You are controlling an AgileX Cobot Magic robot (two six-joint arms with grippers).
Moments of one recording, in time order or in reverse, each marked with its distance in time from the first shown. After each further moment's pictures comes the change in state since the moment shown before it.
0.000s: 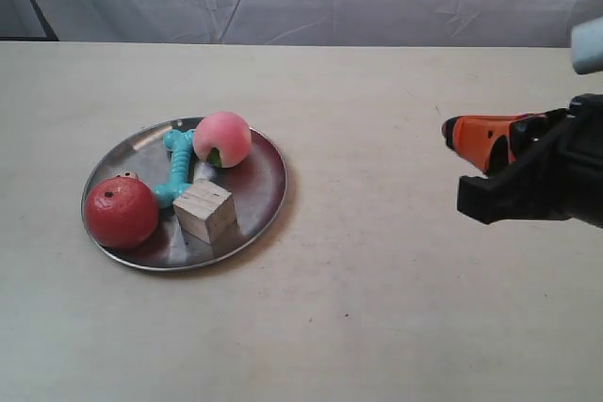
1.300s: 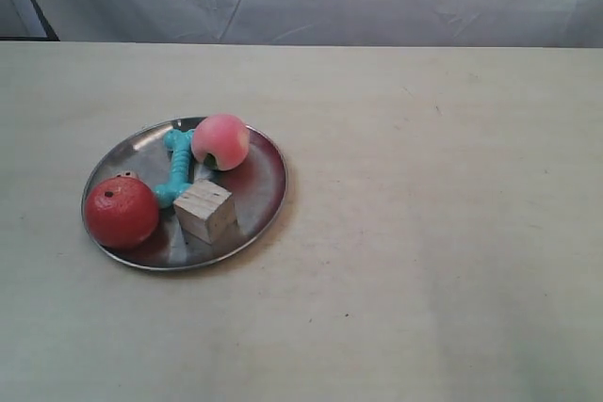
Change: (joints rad) left arm 0.062 0.000 0.000 0.006 0.050 0.000; right arm -0.301 -0.743 0.438 -0.470 -0.487 -0.002
